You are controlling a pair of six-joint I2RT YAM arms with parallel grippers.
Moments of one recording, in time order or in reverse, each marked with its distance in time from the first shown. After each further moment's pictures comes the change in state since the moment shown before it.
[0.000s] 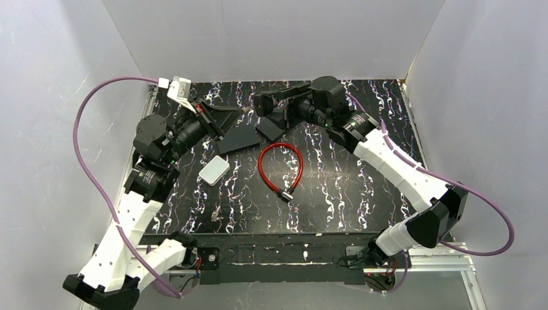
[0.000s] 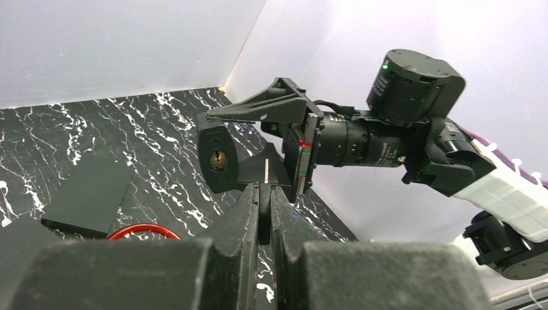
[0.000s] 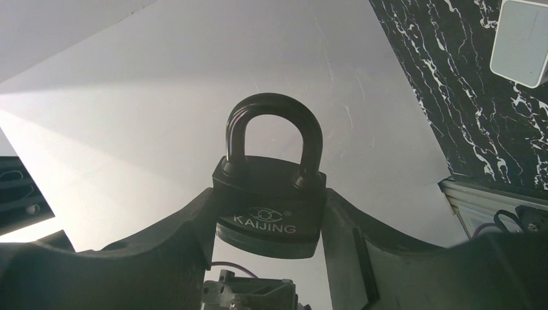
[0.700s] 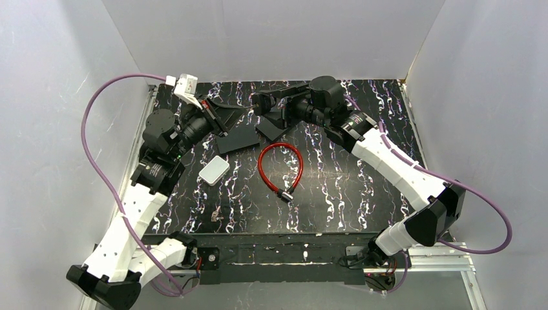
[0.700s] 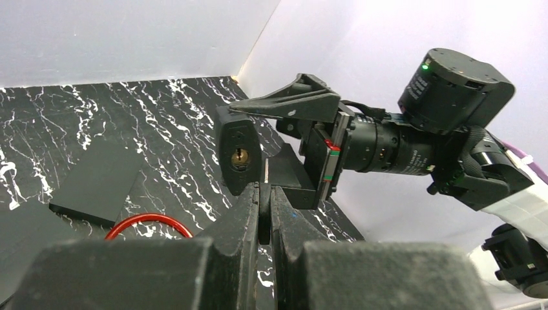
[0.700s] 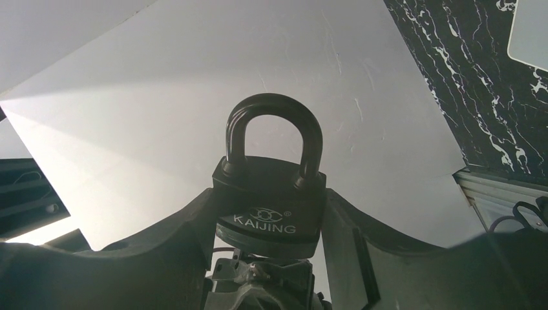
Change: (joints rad) left arm 0.000 0.054 -0.007 0.002 -0.031 -0.004; right arm 0.003 0.014 0.000 0.026 -0.018 0.049
